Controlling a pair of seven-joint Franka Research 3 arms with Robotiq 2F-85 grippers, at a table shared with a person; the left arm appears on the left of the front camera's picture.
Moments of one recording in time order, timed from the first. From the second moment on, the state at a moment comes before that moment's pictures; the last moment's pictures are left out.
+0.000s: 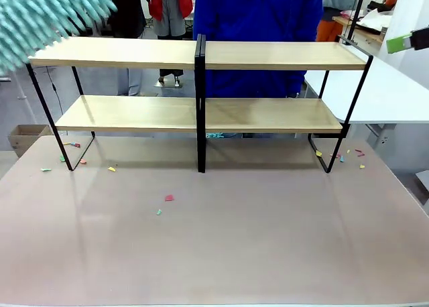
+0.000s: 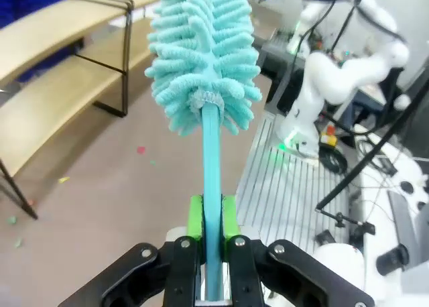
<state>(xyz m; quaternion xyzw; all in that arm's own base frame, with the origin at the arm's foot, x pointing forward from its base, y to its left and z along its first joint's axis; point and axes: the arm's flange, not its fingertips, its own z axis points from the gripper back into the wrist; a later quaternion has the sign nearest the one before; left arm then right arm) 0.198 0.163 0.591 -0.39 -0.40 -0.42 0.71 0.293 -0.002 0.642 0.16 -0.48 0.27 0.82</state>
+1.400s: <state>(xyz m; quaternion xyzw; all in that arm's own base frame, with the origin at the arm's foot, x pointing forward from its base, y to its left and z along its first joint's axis) 0.193 0.145 0.598 -0.37 -0.37 -0.43 0.73 0.293 -0.002 0.642 0.16 -0.48 0.27 0.82</state>
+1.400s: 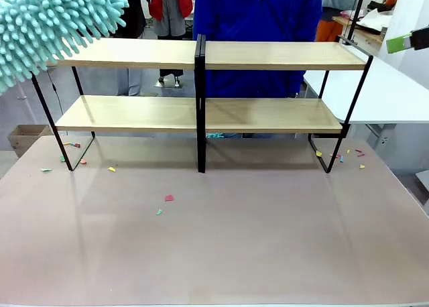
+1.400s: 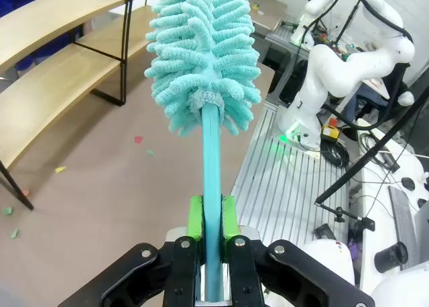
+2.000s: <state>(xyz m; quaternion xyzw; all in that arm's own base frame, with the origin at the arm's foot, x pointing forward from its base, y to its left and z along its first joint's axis) 0.193 0.146 0.596 -0.37 -0.37 -0.43 0.73 0.293 -0.002 0.642 0.16 -0.48 0.27 0.82</state>
